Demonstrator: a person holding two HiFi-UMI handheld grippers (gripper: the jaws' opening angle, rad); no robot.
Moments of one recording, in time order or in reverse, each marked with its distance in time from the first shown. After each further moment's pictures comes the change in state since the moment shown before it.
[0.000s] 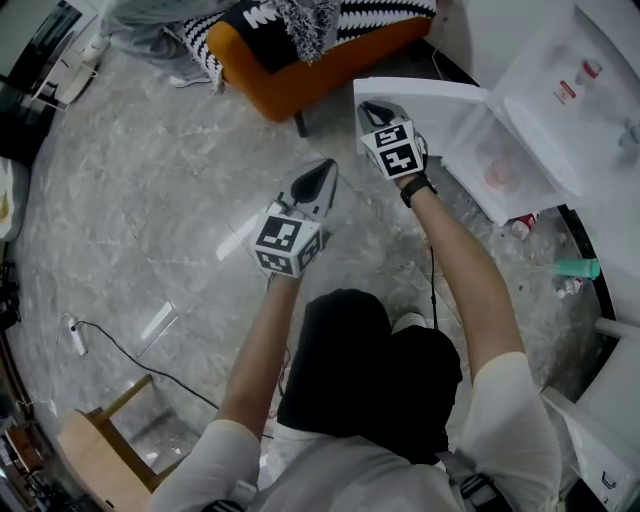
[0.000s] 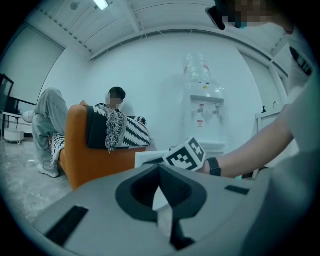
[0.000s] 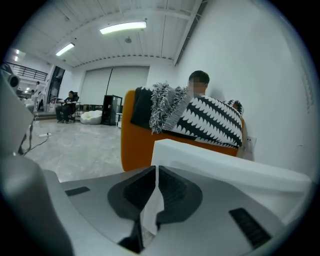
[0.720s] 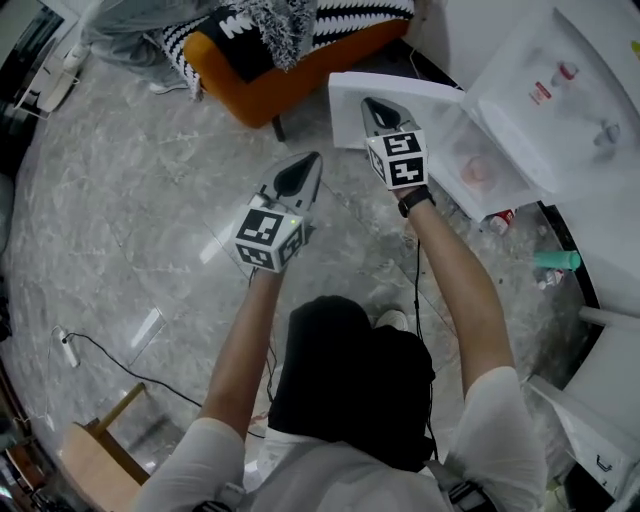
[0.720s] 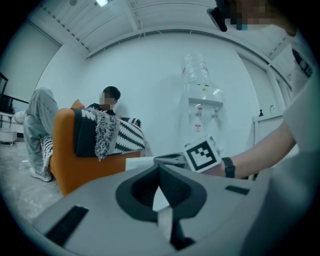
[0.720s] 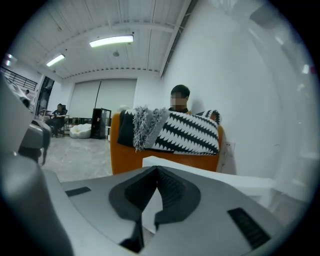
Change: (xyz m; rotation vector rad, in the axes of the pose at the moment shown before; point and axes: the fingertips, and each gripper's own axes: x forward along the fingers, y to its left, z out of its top) left arm 0.015 -0.005 0.032 0.008 0.005 -0.055; right arm -0.057 -0.047 0.033 0.103 -0.118 -0.113
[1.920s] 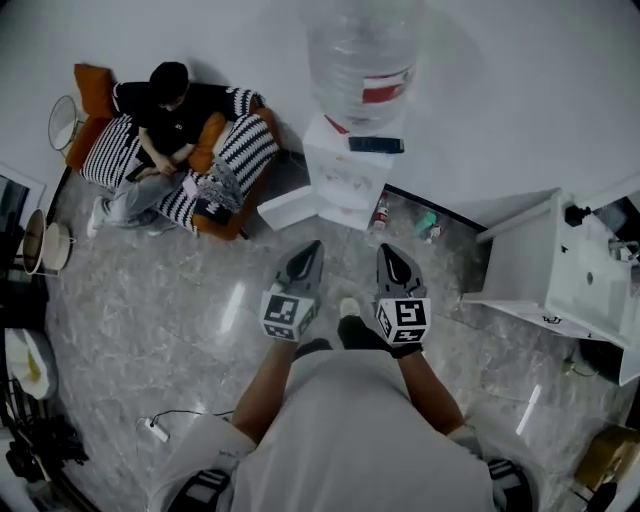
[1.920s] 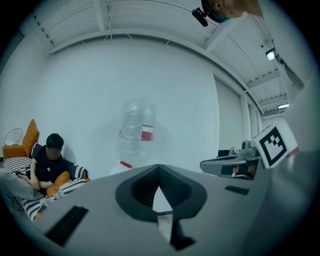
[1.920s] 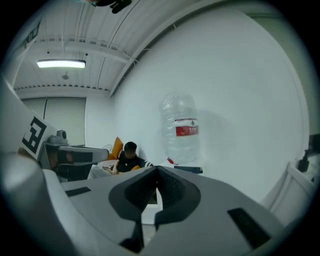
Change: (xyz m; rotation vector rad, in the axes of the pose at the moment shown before) left arm -0.154 -0.327 0.555 0.061 0.022 -0.368; right arm -0.609 -0.047 0.492 0.288 -0.007 -0.569
